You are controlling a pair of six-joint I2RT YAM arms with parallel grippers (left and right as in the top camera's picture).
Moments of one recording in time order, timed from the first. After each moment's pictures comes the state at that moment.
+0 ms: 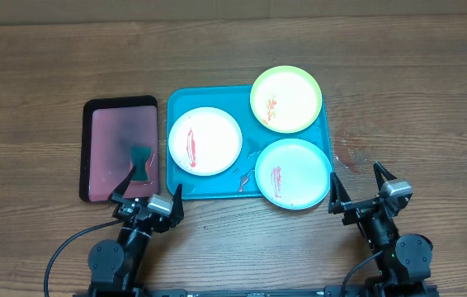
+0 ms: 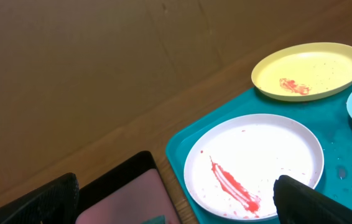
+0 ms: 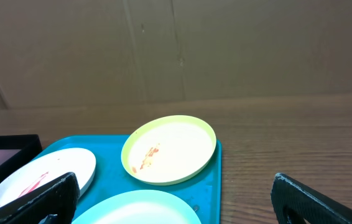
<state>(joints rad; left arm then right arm) -0.06 0.02 0.01 -0.06 0.20 0.43 0.14 0.01 0.02 -0.03 -0.12 0.16</state>
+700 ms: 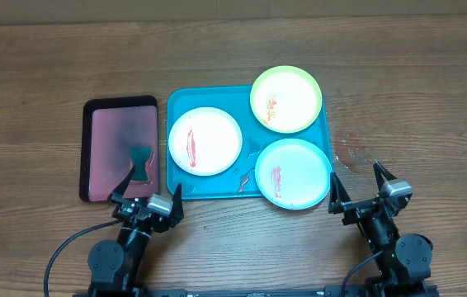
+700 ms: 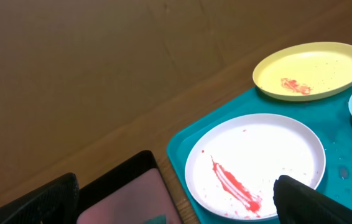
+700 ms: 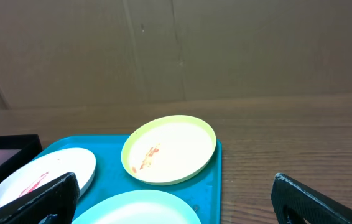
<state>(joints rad) -0.06 0.02 0.01 -0.06 0.20 0.43 0.14 0.01 0.02 -0.03 -0.12 0.16</state>
